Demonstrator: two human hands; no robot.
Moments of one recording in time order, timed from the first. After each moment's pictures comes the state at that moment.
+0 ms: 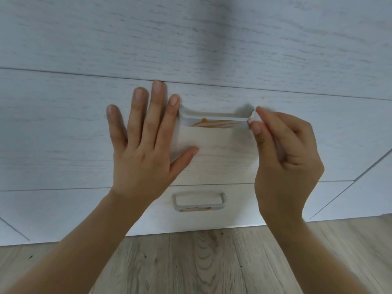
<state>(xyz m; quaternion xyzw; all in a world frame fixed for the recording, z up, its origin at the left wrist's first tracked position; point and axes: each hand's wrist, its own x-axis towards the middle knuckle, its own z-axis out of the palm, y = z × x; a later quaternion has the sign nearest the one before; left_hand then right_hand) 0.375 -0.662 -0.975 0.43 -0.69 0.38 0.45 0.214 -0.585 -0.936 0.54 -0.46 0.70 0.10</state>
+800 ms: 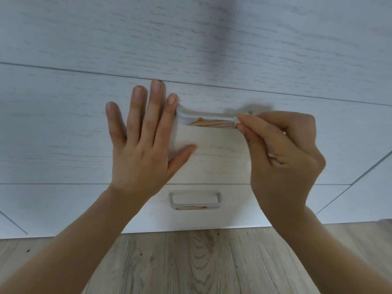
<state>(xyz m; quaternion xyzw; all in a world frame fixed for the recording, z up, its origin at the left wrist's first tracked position) 0.375 -0.666 -0.976 0.44 -0.67 0.39 0.45 0.196 -0.588 -0.929 0.64 -0.40 0.60 0.26</state>
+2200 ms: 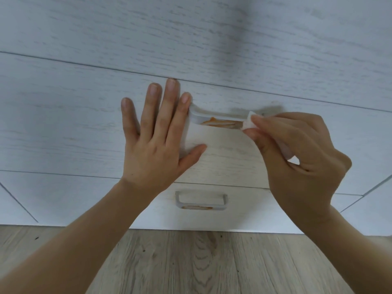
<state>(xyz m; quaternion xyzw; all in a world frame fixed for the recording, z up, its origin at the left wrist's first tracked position) 0.372 -0.670 -0.979 0.43 -0.66 0.42 0.45 0.182 -0.592 -0.922 0.72 -0.31 0.56 0.28</state>
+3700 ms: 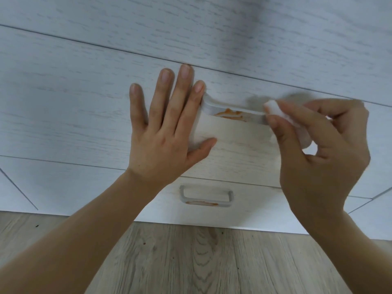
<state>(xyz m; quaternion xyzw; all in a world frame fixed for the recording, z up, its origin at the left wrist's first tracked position) 0.371 -0.674 -0.981 0.43 -0.65 0.43 0.45 0.189 -0.591 -0.924 0.66 -0.41 0.57 0.27</state>
